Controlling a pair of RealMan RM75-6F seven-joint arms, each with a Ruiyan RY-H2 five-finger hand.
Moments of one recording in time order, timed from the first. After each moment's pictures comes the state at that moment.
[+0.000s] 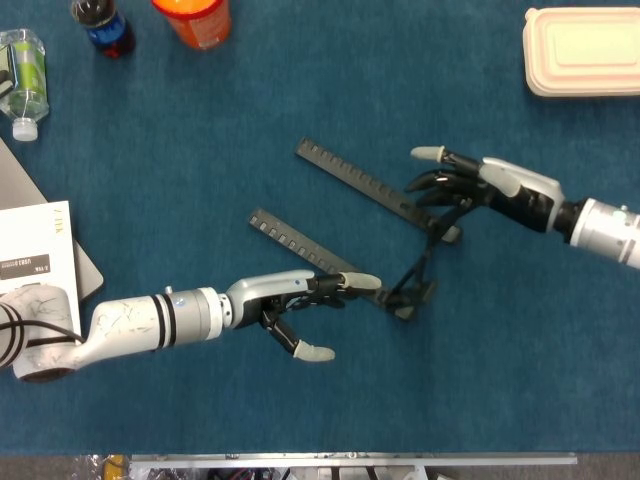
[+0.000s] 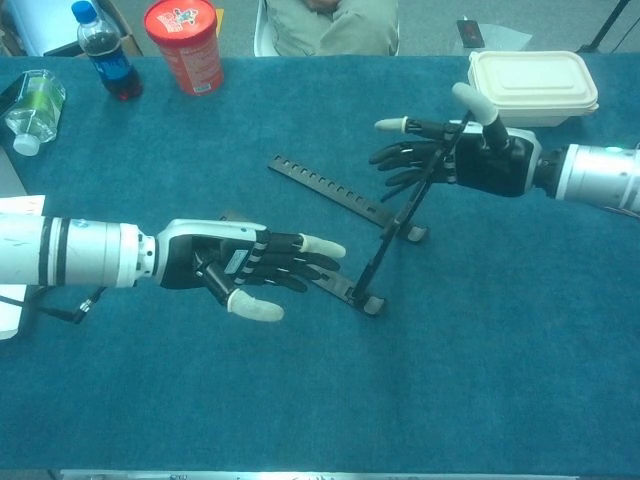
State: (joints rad) left arm -1.13 -1.39 0.36 -1.59 1.79 0.92 -1.68; right arm 0.89 -1.54 -0.36 -0.85 -1.87 1.24 2.17
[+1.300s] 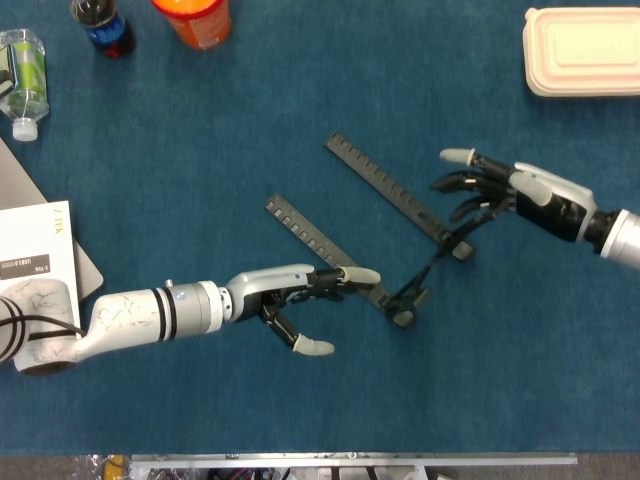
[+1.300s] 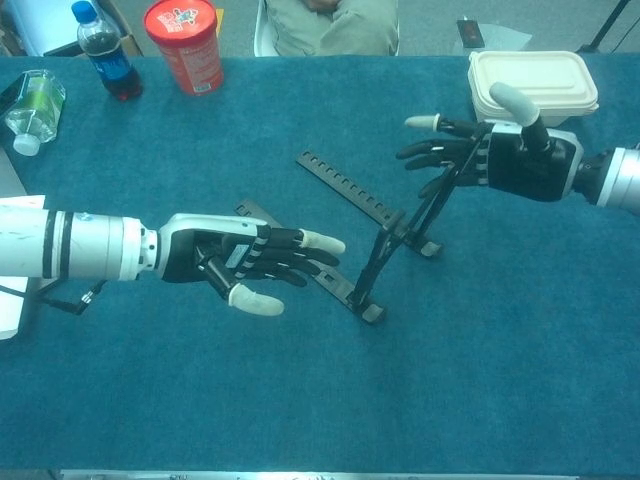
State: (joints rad) left arm -1.14 -1.39 0.36 -1.57 1.79 0.92 -1.68; right arm 0.85 -1.44 -0.37 -0.98 -1.84 1.27 2.10
